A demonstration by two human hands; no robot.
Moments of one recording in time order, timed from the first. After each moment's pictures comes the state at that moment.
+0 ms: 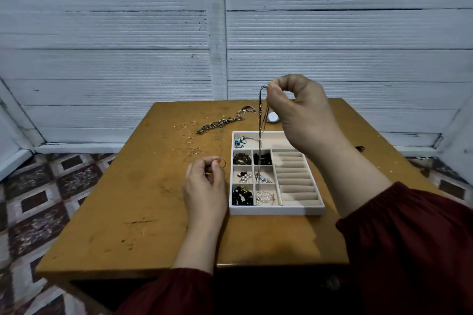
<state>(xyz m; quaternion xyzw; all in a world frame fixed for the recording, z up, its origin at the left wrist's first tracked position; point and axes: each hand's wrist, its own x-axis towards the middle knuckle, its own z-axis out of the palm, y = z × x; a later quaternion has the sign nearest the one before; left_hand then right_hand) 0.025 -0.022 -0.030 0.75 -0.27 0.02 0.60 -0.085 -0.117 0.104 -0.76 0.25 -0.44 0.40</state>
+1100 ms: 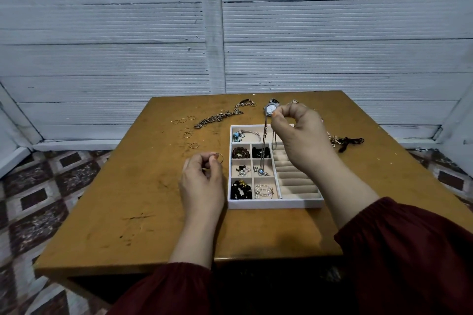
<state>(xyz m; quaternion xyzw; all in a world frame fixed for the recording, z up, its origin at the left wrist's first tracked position) 0.026 -0.021 -0.031 0.75 -0.26 0.01 0.60 -0.093 -0.128 0.052 -0.75 0.31 -0.42 0.41</state>
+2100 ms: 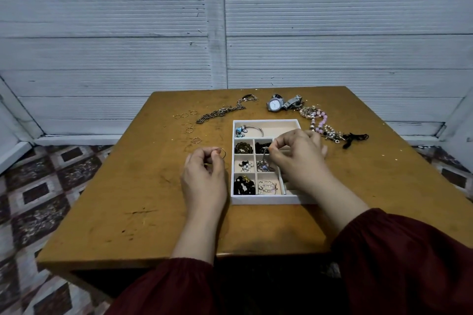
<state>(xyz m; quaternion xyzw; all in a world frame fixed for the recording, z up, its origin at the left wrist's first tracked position) 0.028 -0.021 -0.034 0.75 -0.27 0.02 0.61 -0.097 -0.135 0.002 -0.84 0.41 -0.27 0.24</state>
